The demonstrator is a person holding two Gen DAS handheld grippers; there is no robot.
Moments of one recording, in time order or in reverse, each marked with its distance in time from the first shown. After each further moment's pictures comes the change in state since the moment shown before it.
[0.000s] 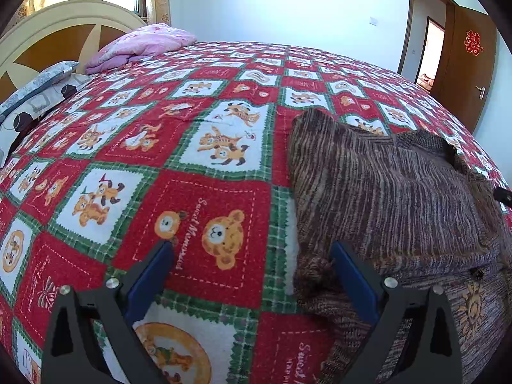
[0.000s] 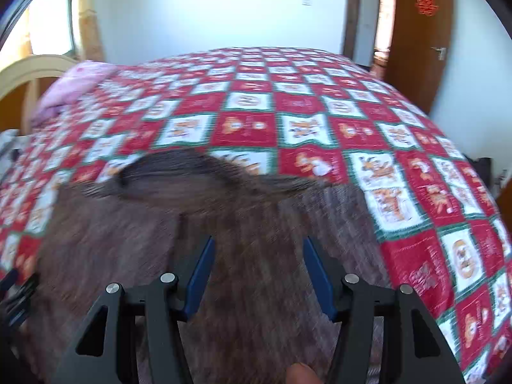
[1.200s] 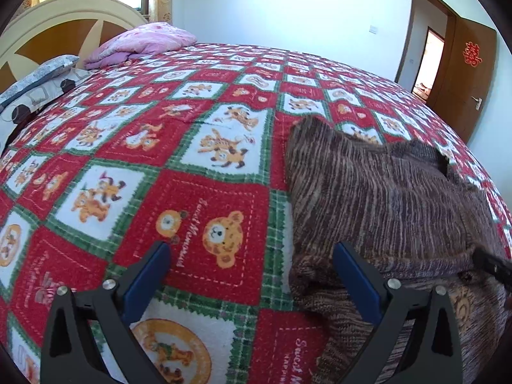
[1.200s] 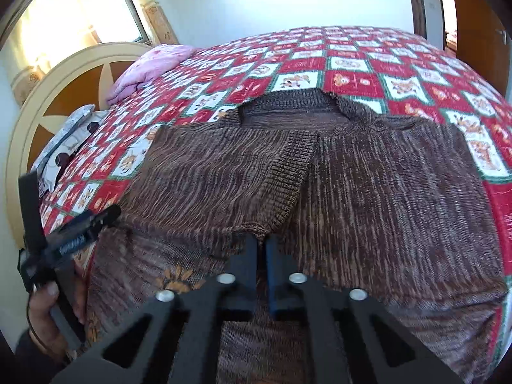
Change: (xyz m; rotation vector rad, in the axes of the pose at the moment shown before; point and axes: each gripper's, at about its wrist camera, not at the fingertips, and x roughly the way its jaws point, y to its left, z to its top) left arm -0.011 0.007 0.004 -0.038 -0.024 -0.035; right arm -0.007 0.049 -0.053 -0.060 0.069 0.350
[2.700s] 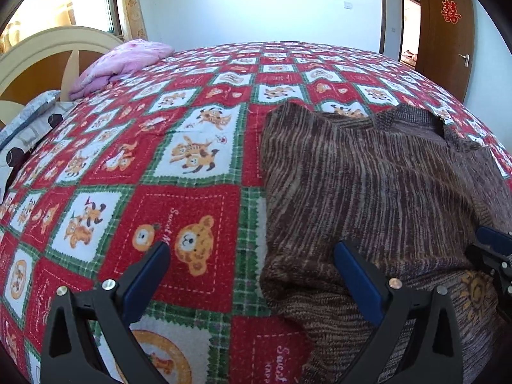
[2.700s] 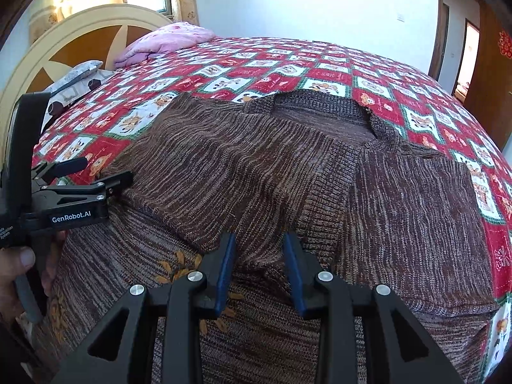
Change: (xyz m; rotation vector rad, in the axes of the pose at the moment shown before) left arm 0.016 -0.029 -0.006 0.179 0.028 0.042; right arm 0.025 0.044 -0.017 -0.222 -0.013 -0.121
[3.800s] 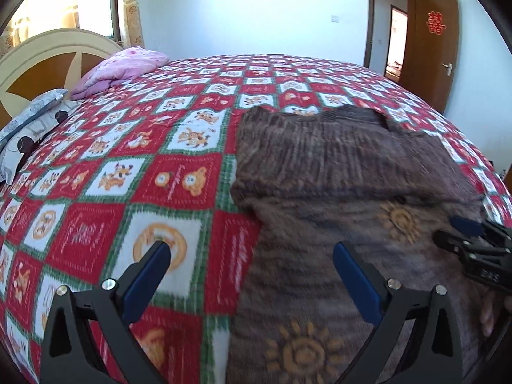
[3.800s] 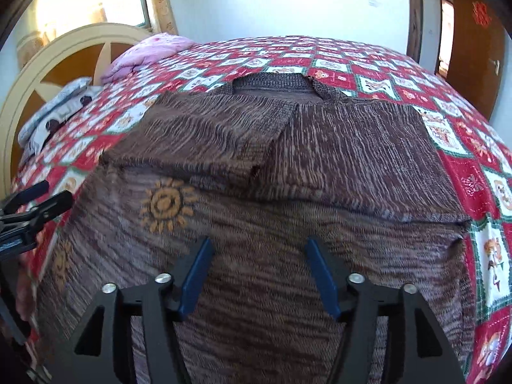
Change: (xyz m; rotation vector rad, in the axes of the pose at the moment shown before) left arm -0.092 -0.009 -0.053 -0.004 -0.049 -0.078; right arm -0.049 -0.031 -0.059 0.105 0.000 -0.017
